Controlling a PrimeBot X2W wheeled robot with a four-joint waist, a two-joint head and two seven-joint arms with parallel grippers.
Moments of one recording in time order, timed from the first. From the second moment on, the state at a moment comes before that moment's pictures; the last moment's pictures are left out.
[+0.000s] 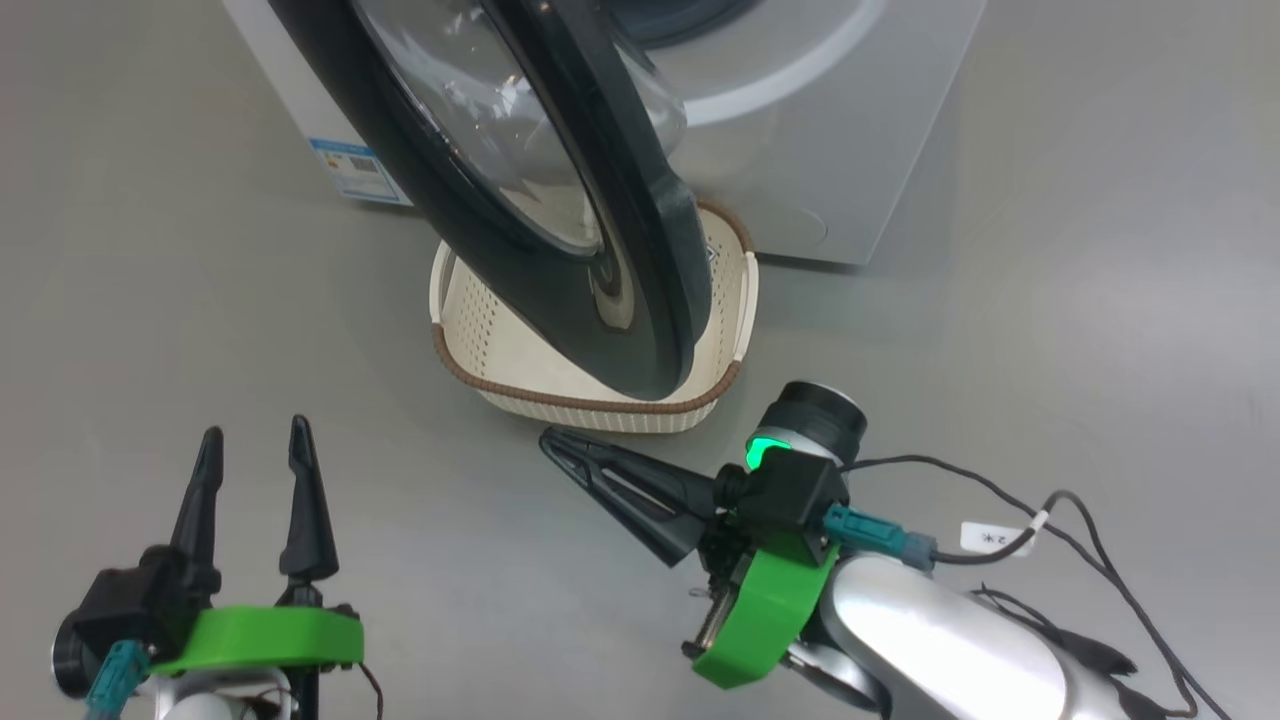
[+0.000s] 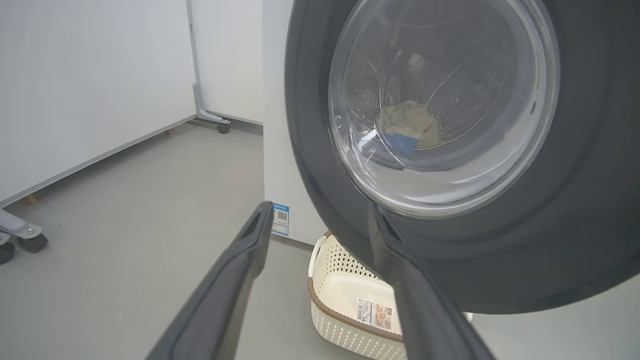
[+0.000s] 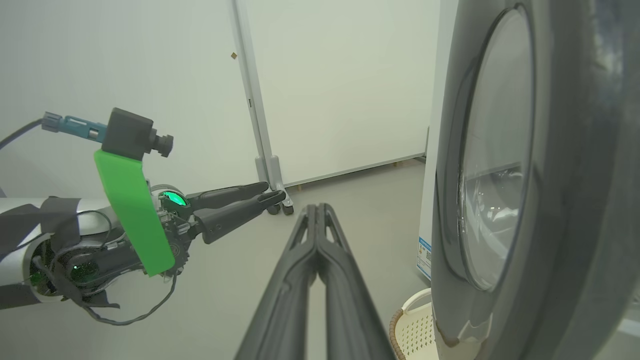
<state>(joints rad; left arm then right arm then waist) -0.08 0.08 -0.03 0.09 -0.25 -0.08 -0.25 -0.49 -0.15 0.91 0.06 0.36 0.13 -0.25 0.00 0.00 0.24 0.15</state>
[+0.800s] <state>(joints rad) -0.20 0.04 0.00 0.09 -0.22 -0.12 -0.25 -0.57 -0.12 0.69 0.14 0.31 0.13 -0.25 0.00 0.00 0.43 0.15</state>
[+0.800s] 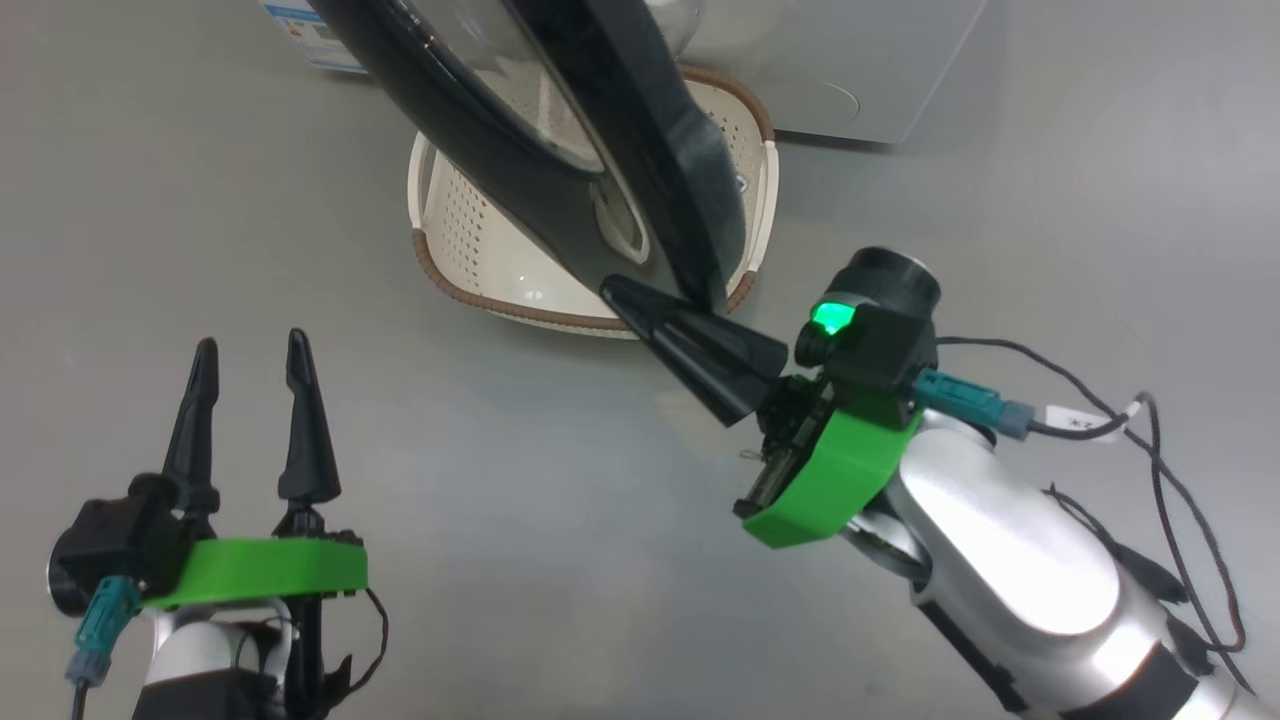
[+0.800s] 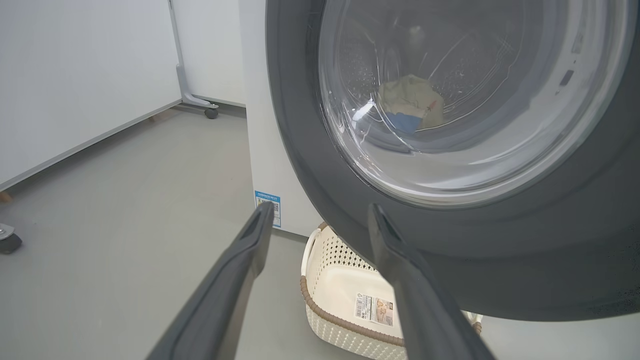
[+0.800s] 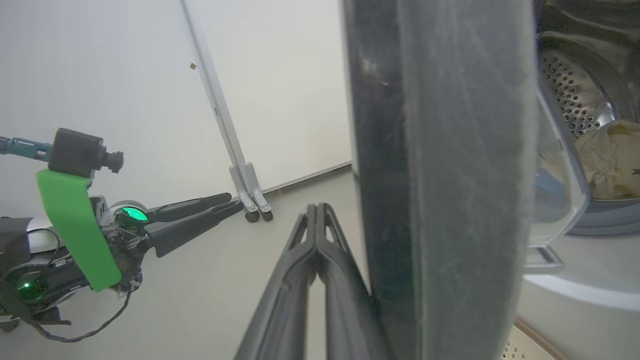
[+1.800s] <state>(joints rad) -0.28 0.04 -0.04 0.09 -0.21 -0.13 -0.25 -0.80 -0.10 0.30 0.30 0.26 0.13 -0.26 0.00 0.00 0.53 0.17</state>
